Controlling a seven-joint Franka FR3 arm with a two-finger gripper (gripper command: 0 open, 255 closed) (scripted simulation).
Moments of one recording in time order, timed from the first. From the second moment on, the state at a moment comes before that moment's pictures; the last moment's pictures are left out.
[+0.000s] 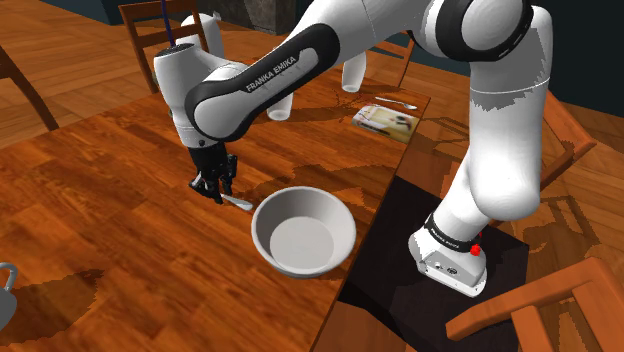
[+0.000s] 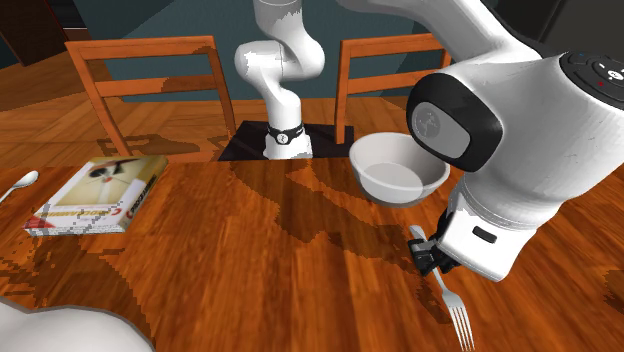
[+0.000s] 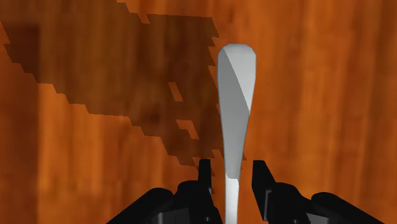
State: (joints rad) arm 0.27 0.45 0.36 -1.77 -0.10 2.06 0.45
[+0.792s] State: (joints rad) arm 0.26 0.39 0.37 -1.72 -0.08 1.96 0.44
